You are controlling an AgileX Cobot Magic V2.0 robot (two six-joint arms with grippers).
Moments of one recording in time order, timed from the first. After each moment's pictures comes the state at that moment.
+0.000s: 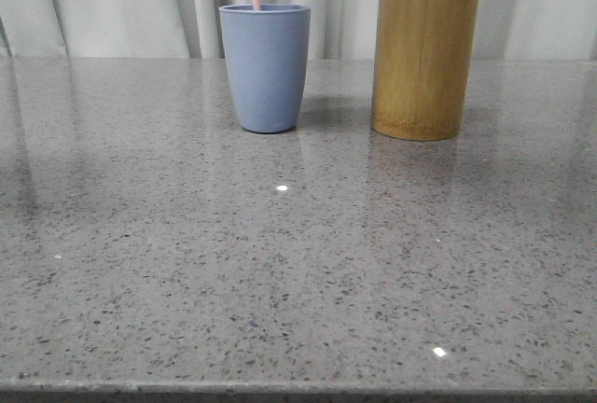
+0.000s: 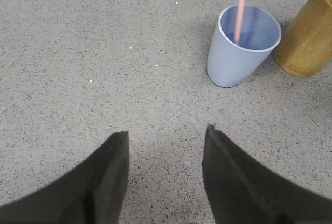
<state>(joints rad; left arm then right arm) -0.26 1.03 -1.18 -0.19 0.89 0.03 0.61 1.79 -1.69 0.10 0.32 -0.03</state>
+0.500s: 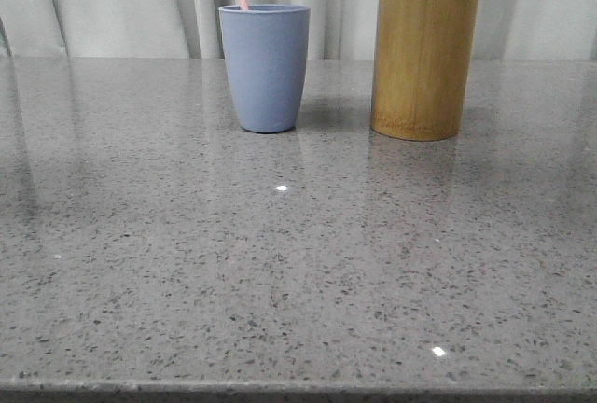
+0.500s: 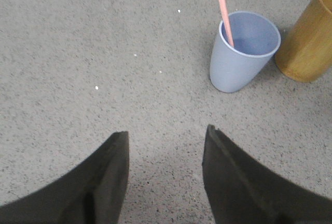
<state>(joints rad) -0.26 0.99 -1.16 -0.17 0.87 0.03 0.61 1.73 -1.69 0.09 0.36 -0.03</state>
